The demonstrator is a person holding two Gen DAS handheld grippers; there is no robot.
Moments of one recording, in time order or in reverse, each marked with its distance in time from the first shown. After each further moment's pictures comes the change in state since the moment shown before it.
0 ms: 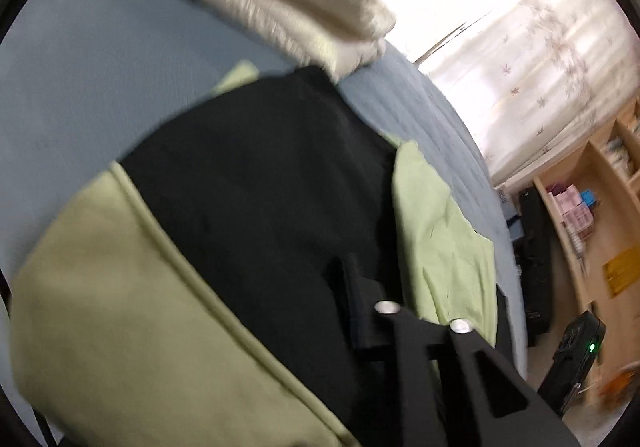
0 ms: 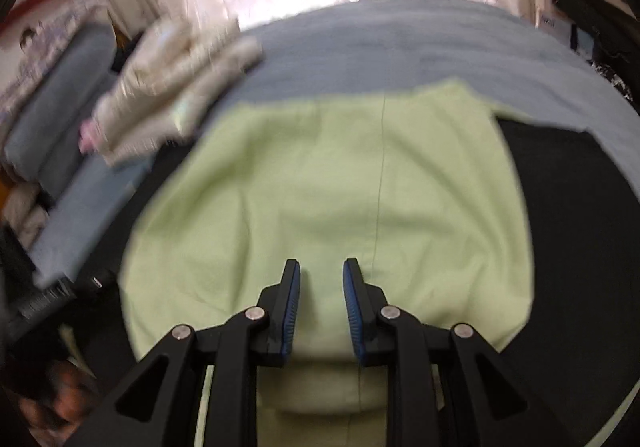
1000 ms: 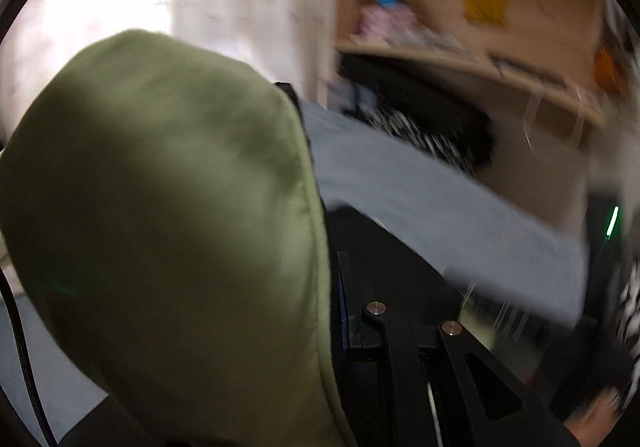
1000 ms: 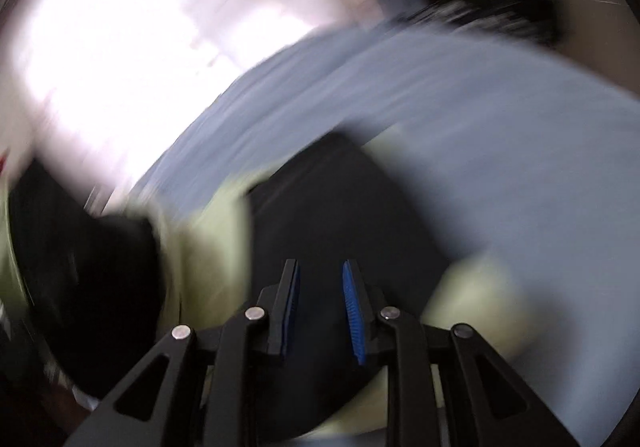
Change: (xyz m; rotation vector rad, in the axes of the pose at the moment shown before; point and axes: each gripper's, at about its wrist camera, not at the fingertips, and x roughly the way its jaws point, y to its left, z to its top) left arm 0.037 -0.345 -0.158 1.033 0.070 -0.228; right arm -0.163 -0.226 -0.075 0.696 -0.363 -0.210
